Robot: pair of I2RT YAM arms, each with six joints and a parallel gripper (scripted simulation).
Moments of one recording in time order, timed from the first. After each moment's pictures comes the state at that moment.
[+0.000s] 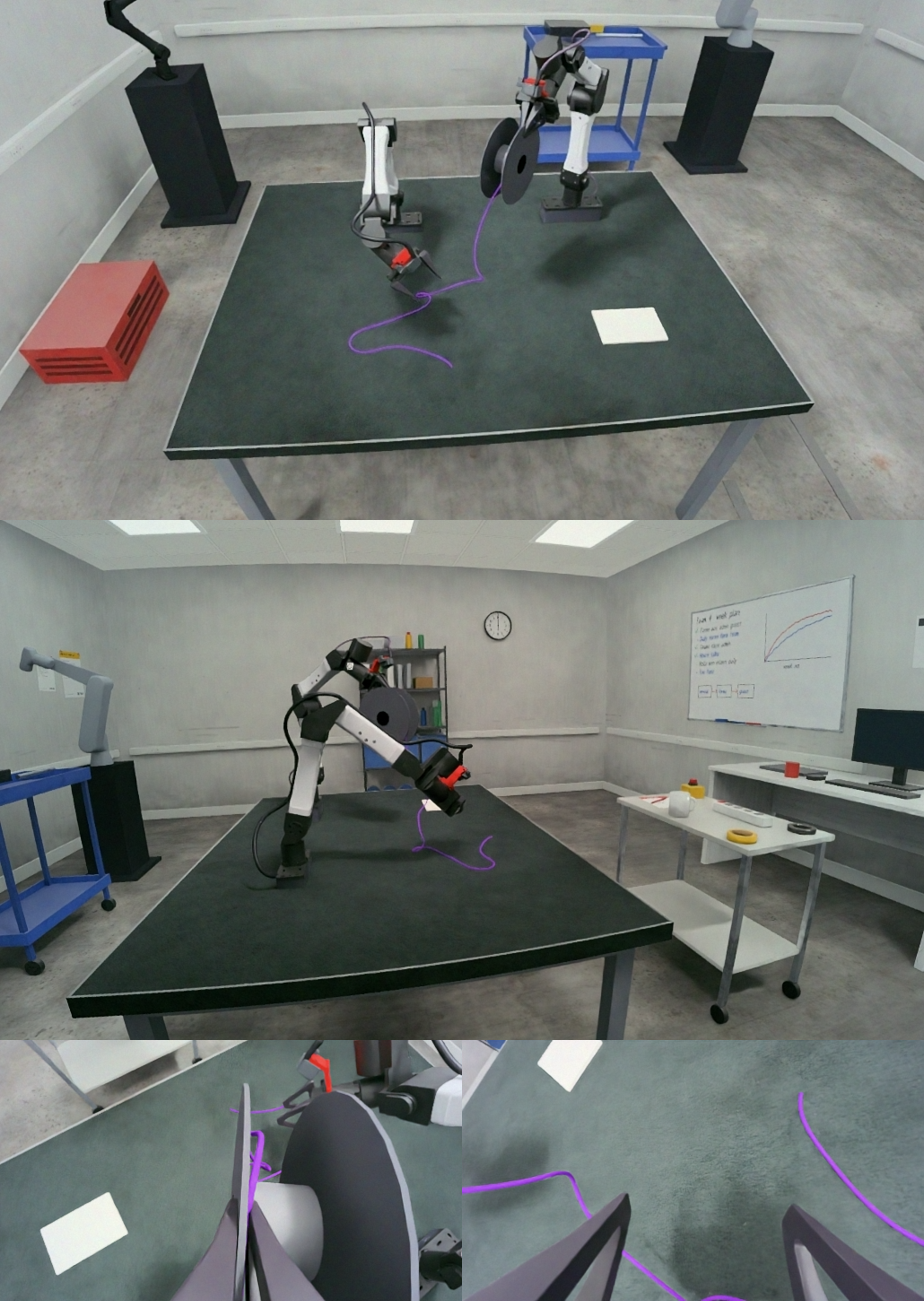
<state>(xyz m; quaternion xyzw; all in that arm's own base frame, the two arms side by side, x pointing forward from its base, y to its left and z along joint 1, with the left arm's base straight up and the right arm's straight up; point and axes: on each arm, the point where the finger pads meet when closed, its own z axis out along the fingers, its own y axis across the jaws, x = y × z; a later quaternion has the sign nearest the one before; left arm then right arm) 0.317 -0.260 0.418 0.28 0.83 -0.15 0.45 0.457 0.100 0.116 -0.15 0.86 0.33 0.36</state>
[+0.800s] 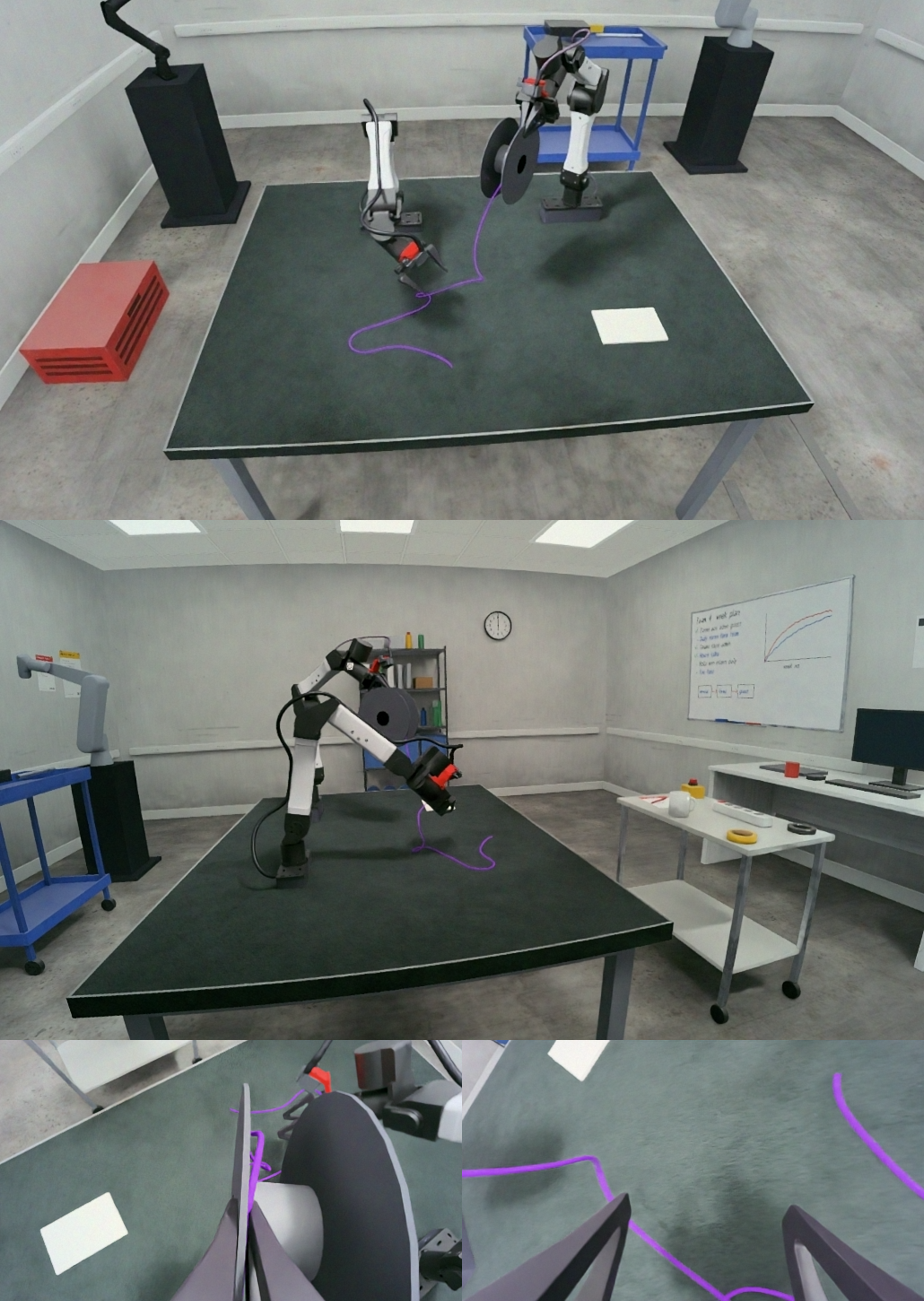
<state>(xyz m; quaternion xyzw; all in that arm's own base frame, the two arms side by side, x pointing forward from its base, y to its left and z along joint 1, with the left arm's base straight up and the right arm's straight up) 0.317 -0.260 0.418 0.28 0.83 -0.15 0.45 0.431 0.119 0.116 -0.15 0.86 0.34 0.35</state>
